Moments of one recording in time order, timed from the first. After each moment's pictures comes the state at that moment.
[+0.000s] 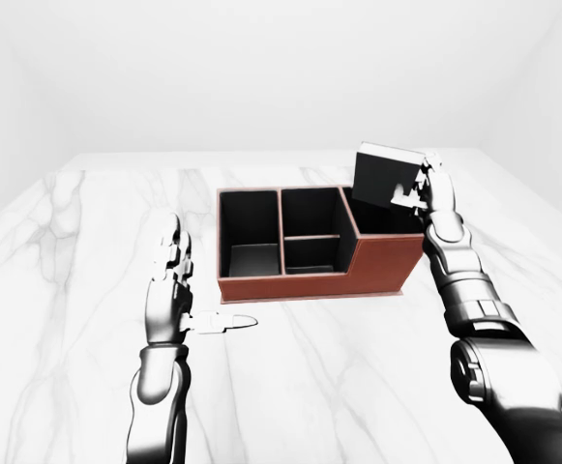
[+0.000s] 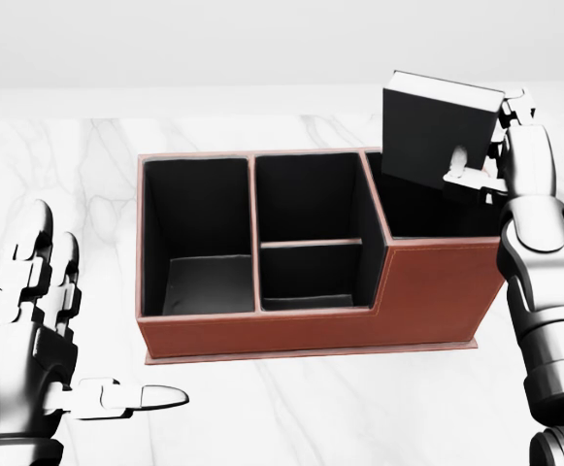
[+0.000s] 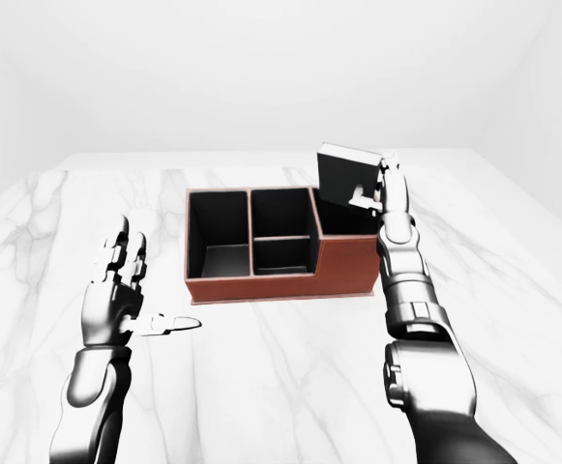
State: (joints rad) left arm 0.11 0.01 0.06 -0.33 -0.01 -0.09 -0.06; right arm -0.85 -0.38 -0.15 0.88 0.00 -0.09 -0.05
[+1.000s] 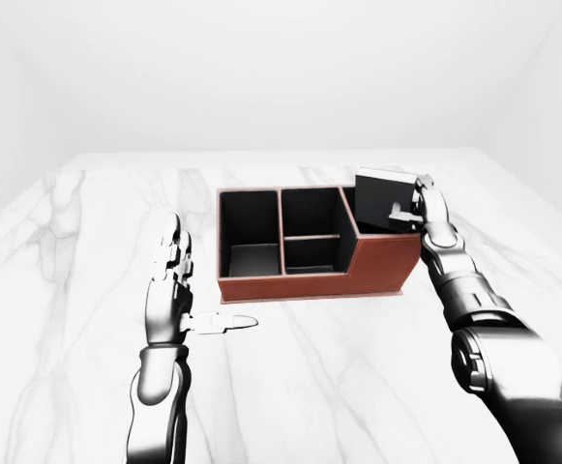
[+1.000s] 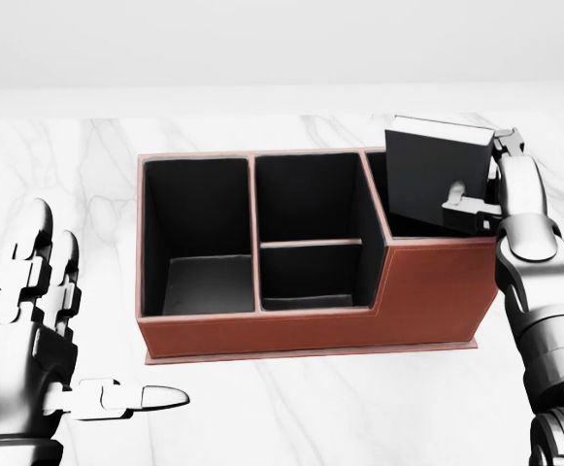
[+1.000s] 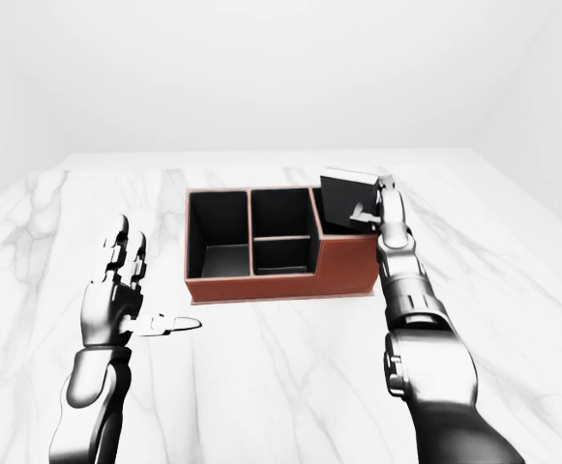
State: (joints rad) left arm 0.11 0.01 0.06 -0.34 0.00 -0.09 -0.06; right arm -0.92 -0.40 -0.13 1.14 -0.04 -0.09 -0.06
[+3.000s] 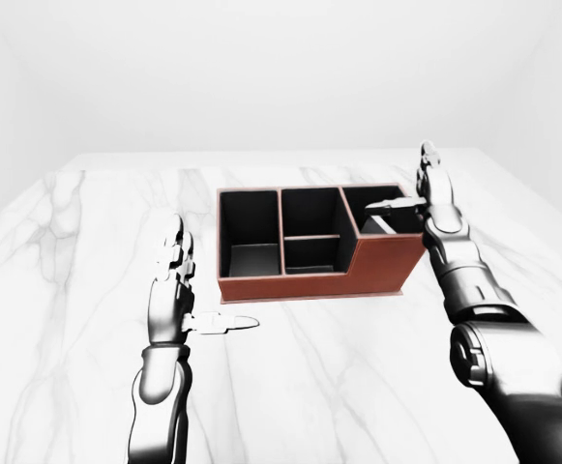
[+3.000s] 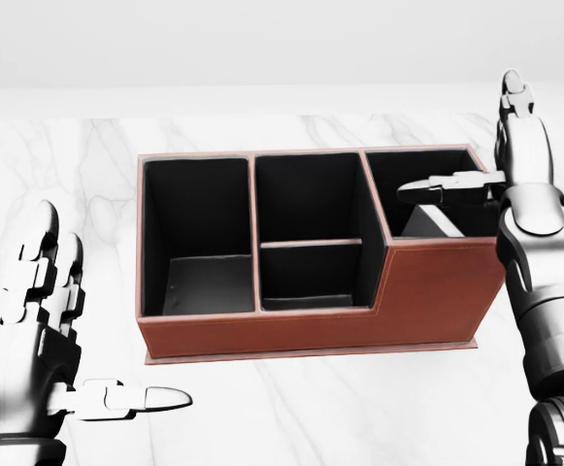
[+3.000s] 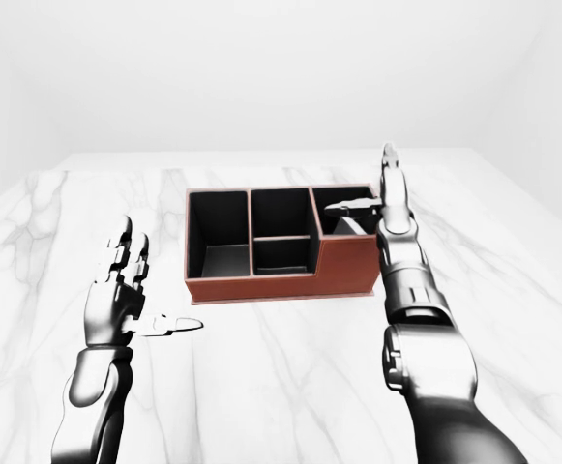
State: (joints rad) left arm 0.11 0.01 0.06 -0.33 0.01 -0.09 -0.06; right arm -0.95 -0.39 -0.15 1.08 -0.03 -0.09 -0.05
